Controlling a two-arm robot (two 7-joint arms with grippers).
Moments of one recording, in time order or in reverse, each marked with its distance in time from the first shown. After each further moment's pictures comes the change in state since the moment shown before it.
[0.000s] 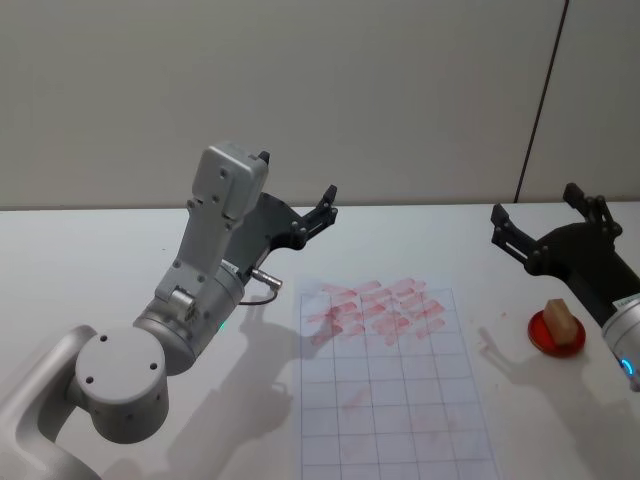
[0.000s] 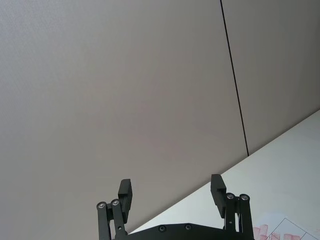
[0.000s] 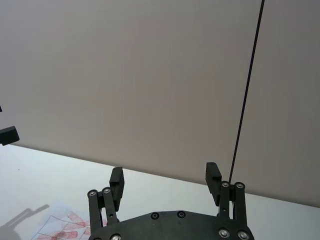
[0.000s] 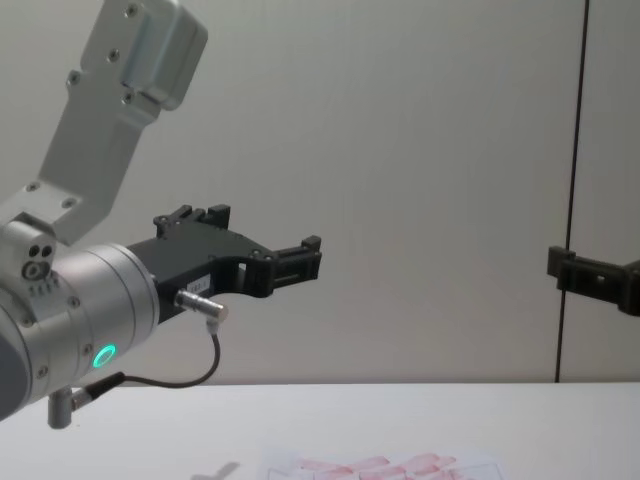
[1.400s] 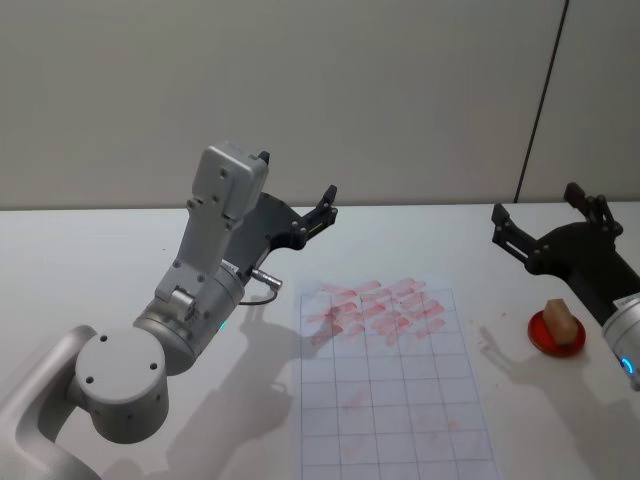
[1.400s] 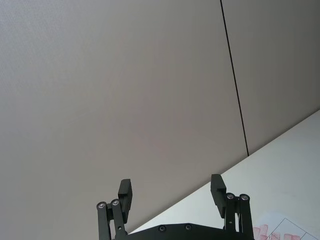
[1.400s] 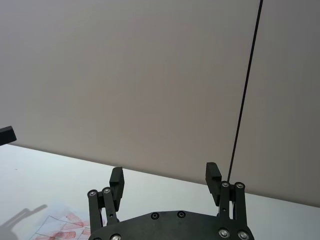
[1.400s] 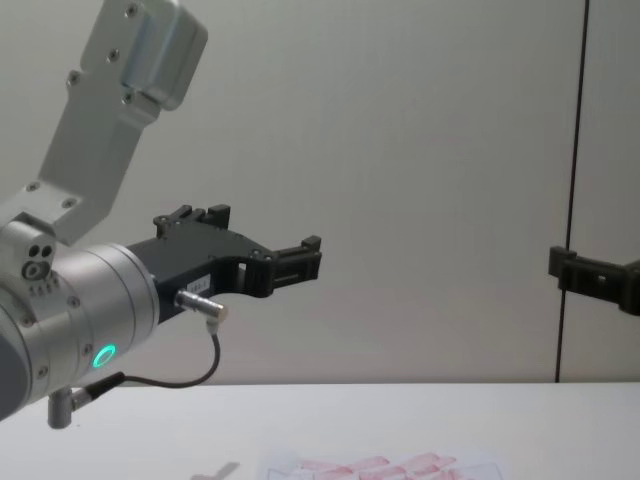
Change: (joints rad) left arm 0.000 0.000 0.000 0.000 0.000 0.000 0.000; right arm 0.002 -0.001 0.001 0.000 -0.002 0.004 -0.003
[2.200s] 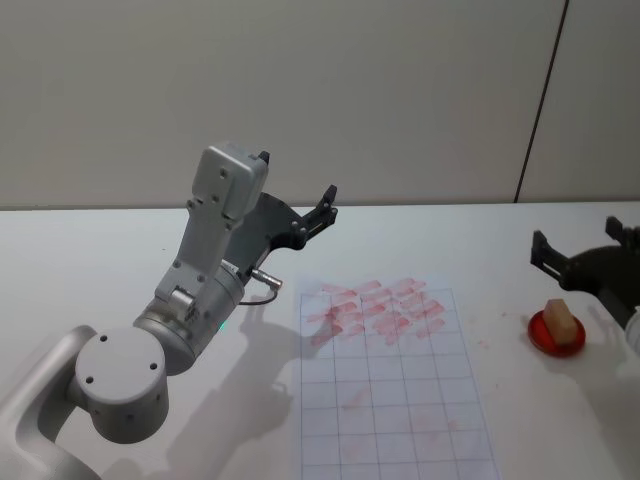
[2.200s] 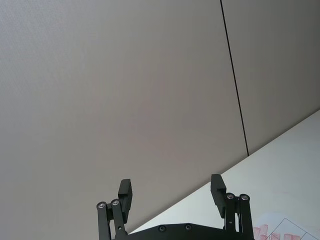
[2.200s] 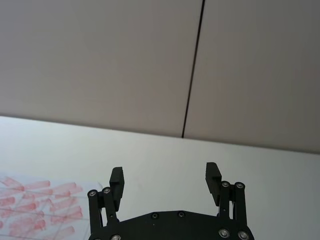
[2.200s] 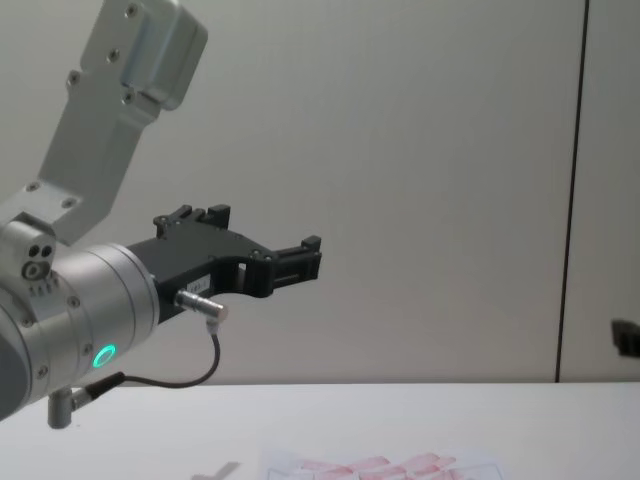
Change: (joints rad) left arm 0.000 0.000 0.000 0.000 0.000 0.000 0.000; right arm 0.017 0.001 0.033 0.008 -0.020 0.248 -0.125
